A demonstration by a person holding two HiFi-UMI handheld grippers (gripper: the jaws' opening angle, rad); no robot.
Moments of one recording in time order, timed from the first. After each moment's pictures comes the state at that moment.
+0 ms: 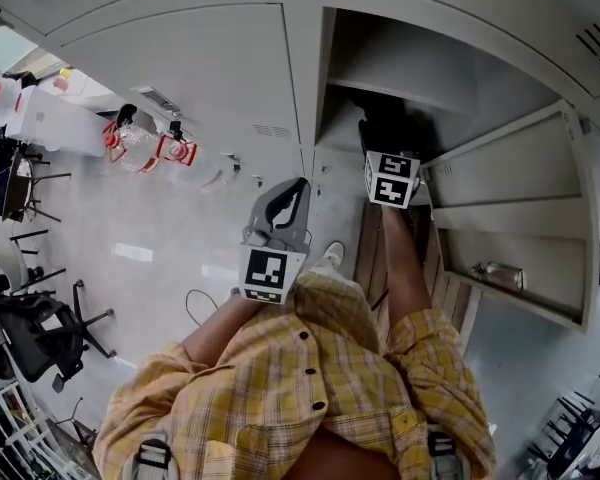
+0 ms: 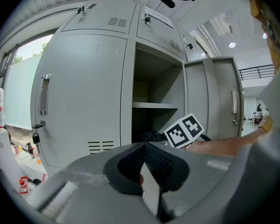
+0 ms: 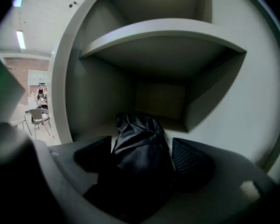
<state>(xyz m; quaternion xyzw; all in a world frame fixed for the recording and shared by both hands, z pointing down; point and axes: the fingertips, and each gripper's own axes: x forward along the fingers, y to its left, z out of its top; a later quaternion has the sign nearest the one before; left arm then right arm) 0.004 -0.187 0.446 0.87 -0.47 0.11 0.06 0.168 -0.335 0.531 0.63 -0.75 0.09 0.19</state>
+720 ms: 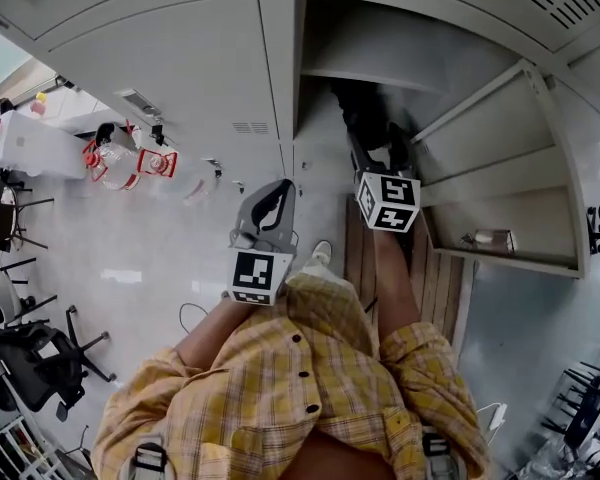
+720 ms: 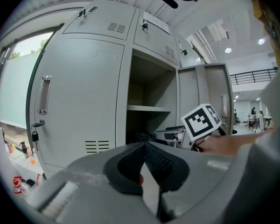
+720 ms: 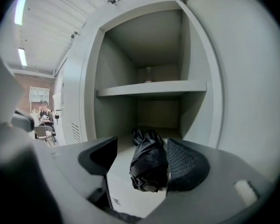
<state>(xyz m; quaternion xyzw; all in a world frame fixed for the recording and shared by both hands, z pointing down) 0.004 -0.165 0.440 0.89 -0.45 0.10 0.06 0.167 -0.265 0.466 0.63 -0.76 0.09 0.09</state>
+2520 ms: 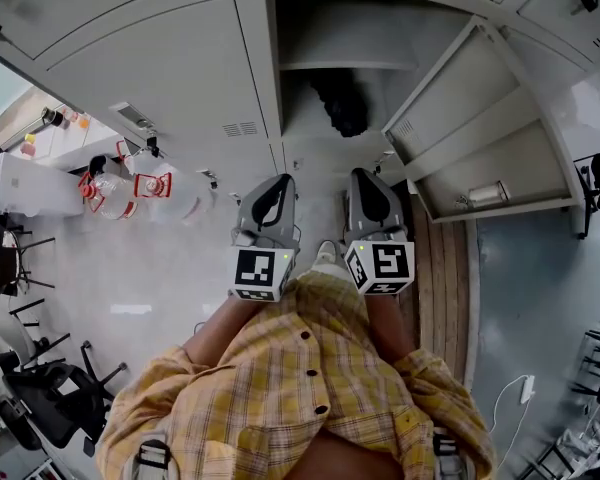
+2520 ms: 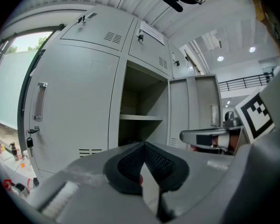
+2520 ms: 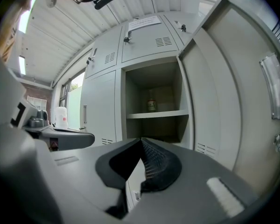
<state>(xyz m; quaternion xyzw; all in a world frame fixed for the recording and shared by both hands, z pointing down) 0.010 -0.147 0.416 0.91 -0.41 0.06 0.04 0.124 -0.128 0.405 0.66 -0.75 0.07 0.01</state>
